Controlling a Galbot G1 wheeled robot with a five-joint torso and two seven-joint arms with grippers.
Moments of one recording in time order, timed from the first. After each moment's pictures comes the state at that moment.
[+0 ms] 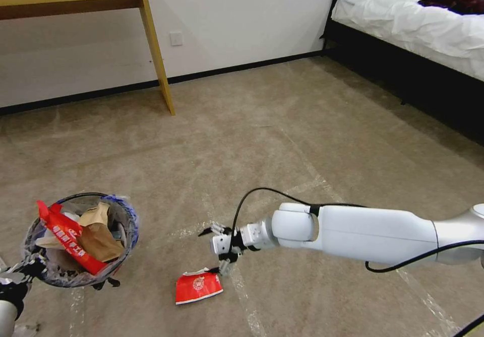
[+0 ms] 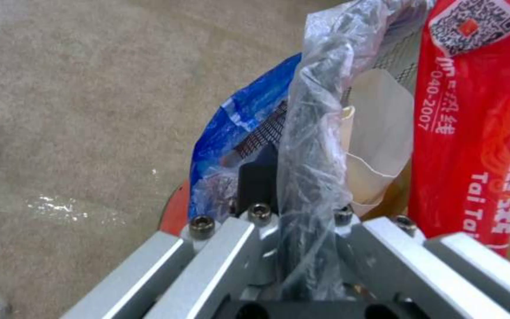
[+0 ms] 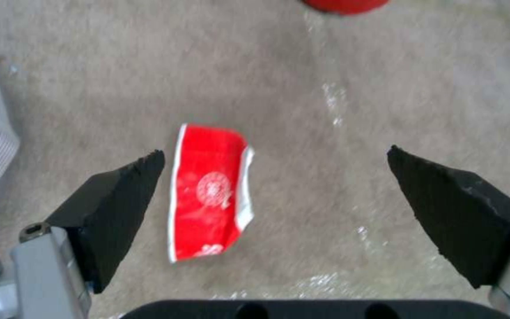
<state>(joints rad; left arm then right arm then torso) 1.62 -1.48 -1.28 -2.20 -0.79 0.63 -0.04 0.02 0.92 -1.21 1.75 0.42 -0.18 -0.39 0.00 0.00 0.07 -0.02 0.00</state>
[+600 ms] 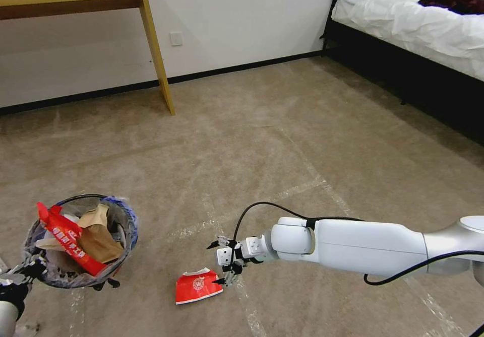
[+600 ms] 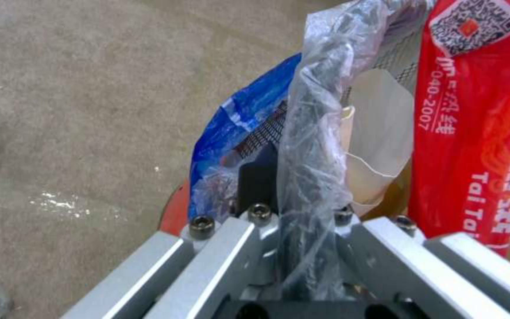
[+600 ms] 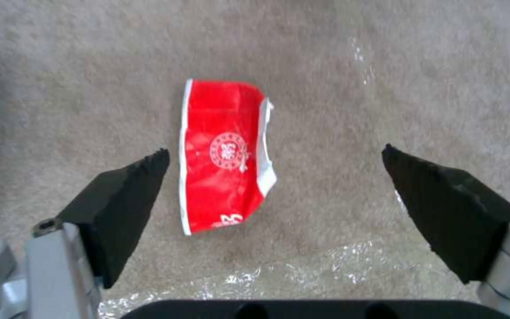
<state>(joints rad) 1.61 -1.49 -1.28 -2.19 -0.78 0.63 -0.04 -0.05 0.96 -1.21 1.65 0.40 -0.21 -0.37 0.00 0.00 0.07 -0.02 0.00</state>
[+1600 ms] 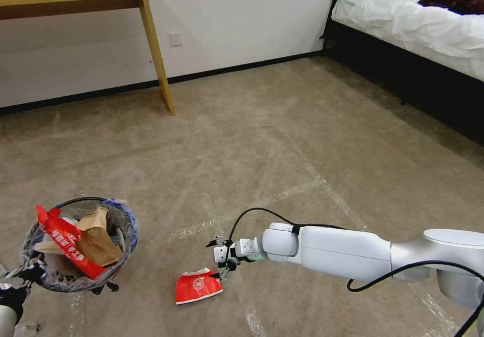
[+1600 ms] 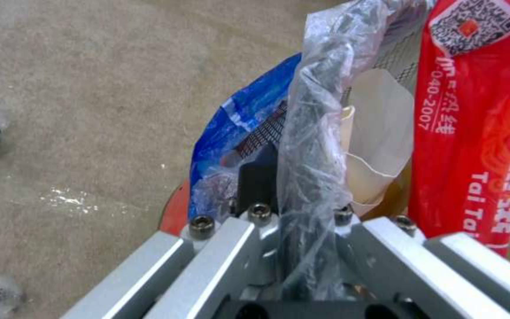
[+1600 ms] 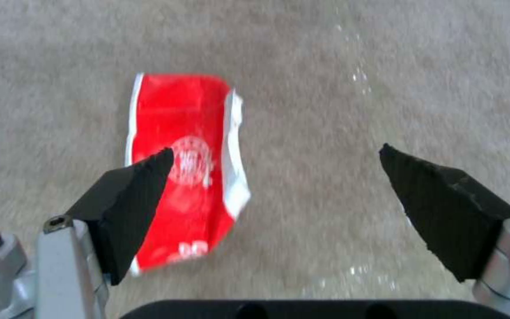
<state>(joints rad) 1.63 -1.50 -1.29 -2.21 -0.77 0.62 -0.05 -0.17 1.11 -1.16 1.39 0.35 -0.07 -0.35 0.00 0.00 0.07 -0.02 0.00</state>
